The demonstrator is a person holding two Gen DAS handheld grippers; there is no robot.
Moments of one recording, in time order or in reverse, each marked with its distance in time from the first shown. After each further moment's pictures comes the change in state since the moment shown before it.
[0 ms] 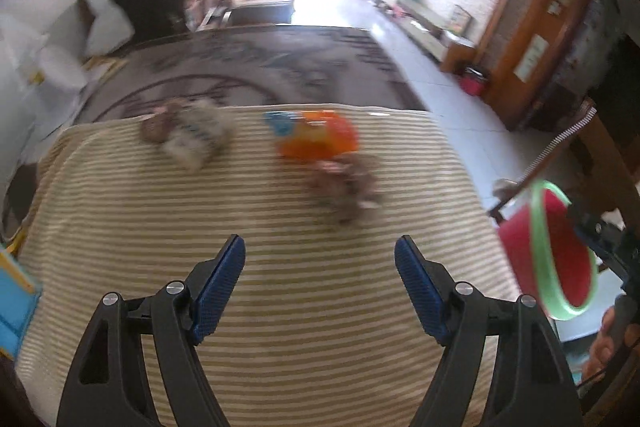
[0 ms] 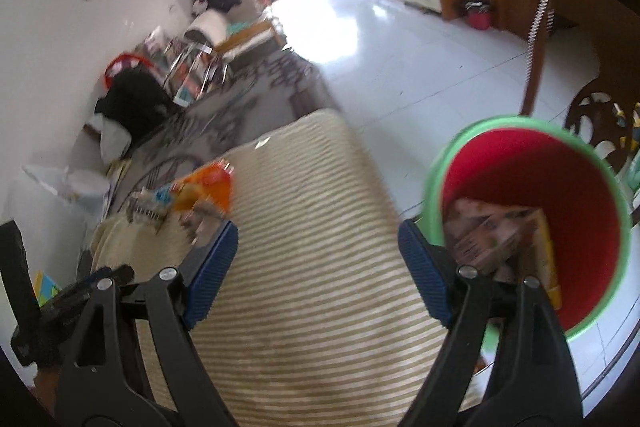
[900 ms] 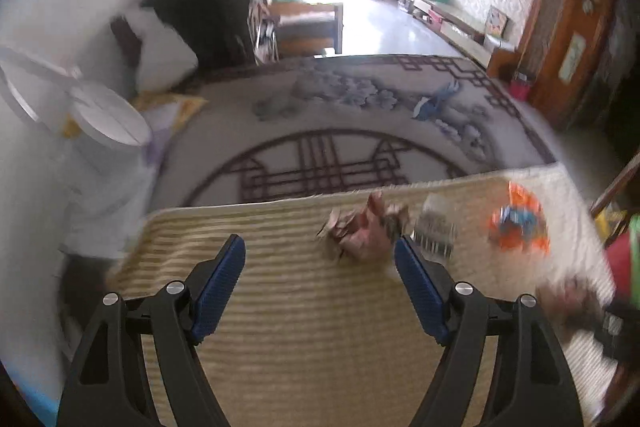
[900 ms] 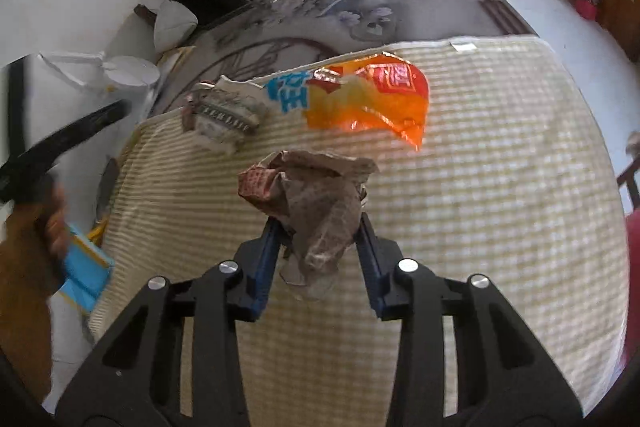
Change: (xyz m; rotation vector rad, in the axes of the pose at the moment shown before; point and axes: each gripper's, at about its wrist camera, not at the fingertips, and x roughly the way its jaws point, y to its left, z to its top) left arm 0.066 0.193 0.121 0.042 -0.028 0.105; right arm 0.124 0.146 -0.030 -0.147 0.264 0.196
